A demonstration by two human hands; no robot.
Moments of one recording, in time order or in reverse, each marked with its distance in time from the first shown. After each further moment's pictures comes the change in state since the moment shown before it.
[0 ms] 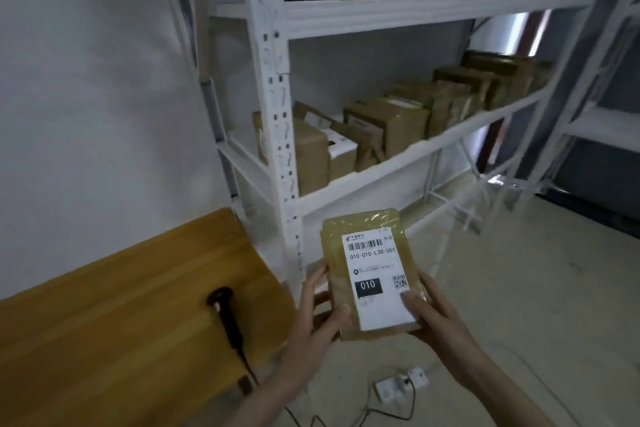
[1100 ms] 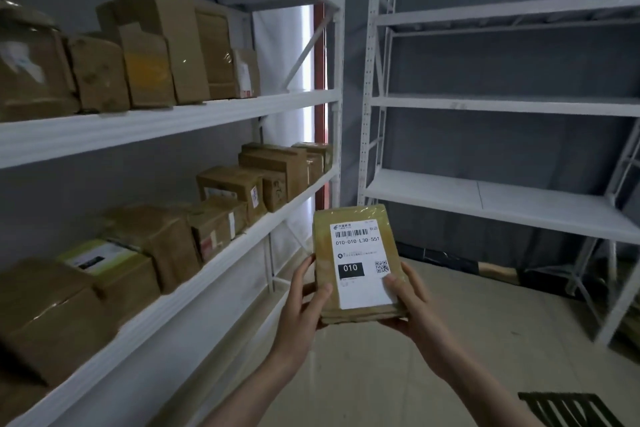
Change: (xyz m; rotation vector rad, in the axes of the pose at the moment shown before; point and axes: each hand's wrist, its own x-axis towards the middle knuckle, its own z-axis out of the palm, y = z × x) left_hand 0.359 0.069 0.447 -0.032 -0.416 0.134; right_hand 0.161 -0.168 -0.434 0.029 0.538 -0.243
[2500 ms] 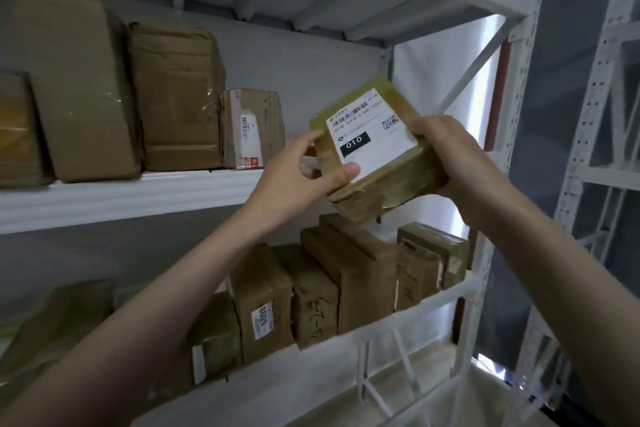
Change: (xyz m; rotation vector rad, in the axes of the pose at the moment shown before) left_hand 0.423 0.177 -0.018 0.787 0.553 0.421; right_hand 0.511 -0.236 0.050 -0.168 -0.490 -0.433
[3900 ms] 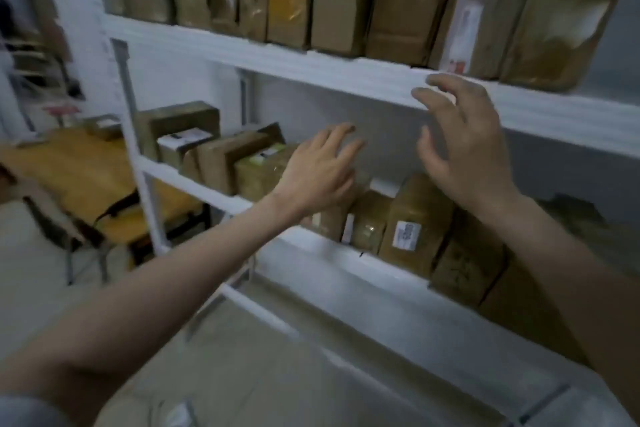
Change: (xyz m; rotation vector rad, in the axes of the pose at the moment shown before) left_hand -0.148 -0.076 -0.027 1.515 0.185 -0.295; right_hand 0.024 0.097 0.145 -0.140 -0.295 -1.346
